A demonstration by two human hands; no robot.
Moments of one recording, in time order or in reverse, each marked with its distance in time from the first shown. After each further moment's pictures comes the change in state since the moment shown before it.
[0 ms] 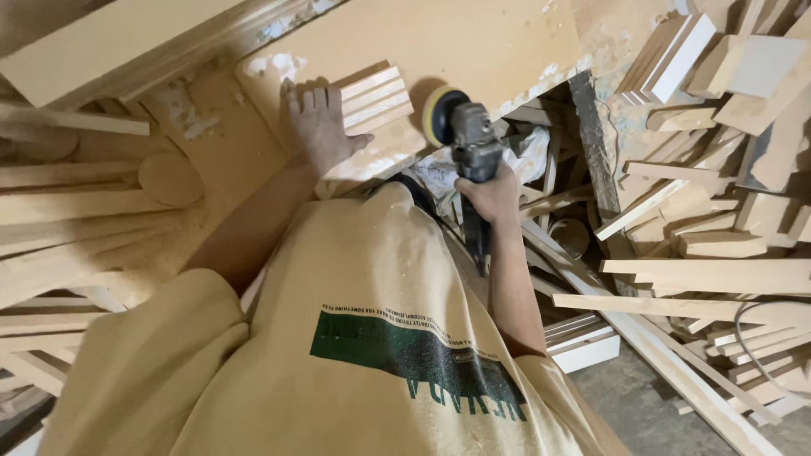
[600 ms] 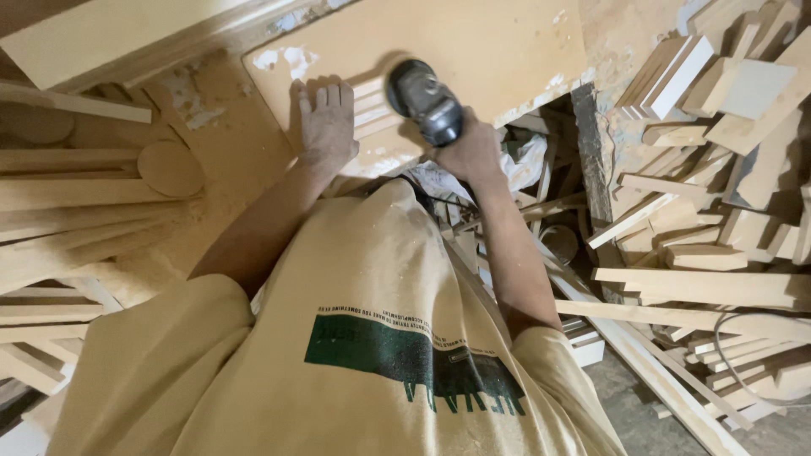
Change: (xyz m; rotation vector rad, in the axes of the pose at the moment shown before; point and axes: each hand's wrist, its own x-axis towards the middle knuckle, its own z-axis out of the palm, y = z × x) left_hand -0.005 -0.002 0.005 0.002 -0.023 0.027; right_hand 0.040 -0.091 0.031 -0.251 -0.125 -0.463
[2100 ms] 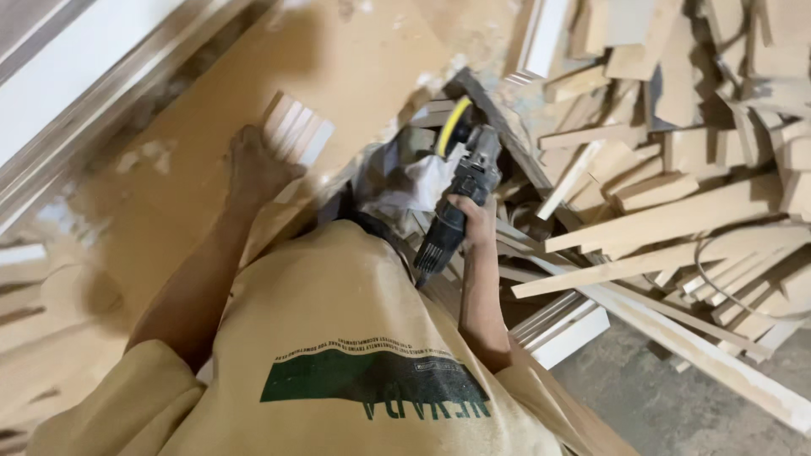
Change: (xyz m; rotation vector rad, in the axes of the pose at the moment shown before) left_hand 0.043 0.099 -0.091 -0.914 -0.050 -0.084; right_hand -0.140 0.243 -0.021 1.252 0.684 0.445
